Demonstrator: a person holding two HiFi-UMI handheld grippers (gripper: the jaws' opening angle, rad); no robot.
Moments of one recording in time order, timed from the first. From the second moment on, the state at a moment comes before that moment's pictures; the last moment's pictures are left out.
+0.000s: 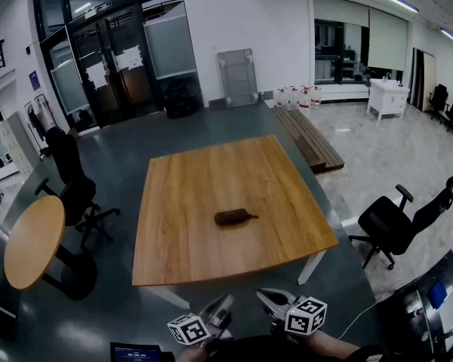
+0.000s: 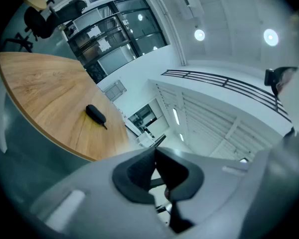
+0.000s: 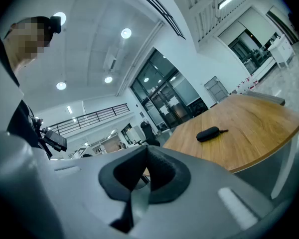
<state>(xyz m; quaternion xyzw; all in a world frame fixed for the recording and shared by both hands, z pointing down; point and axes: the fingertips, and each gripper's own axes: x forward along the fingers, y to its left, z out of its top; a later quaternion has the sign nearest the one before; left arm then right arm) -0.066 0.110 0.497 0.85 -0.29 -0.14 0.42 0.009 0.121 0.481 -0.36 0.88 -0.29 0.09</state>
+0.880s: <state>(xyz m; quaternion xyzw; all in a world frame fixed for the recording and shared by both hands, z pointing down) -0.025 0.110 0.486 0.85 -0.30 -0.14 0.41 0.055 0.123 0.458 -0.35 0.89 -0.26 0.13</state>
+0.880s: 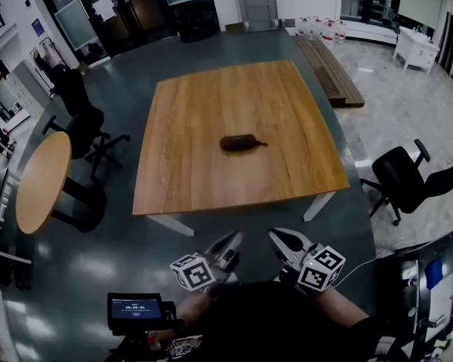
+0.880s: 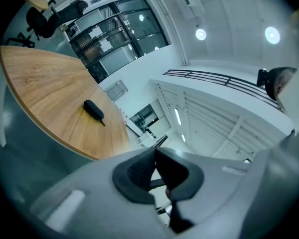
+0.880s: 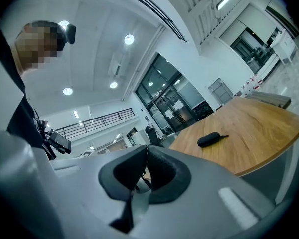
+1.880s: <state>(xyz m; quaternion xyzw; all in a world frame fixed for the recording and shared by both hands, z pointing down) -0.016 0.004 0.500 0.83 -0.31 -0.14 0.44 0.078 0.015 0.480 -0.37 0.87 -0.32 0.13</state>
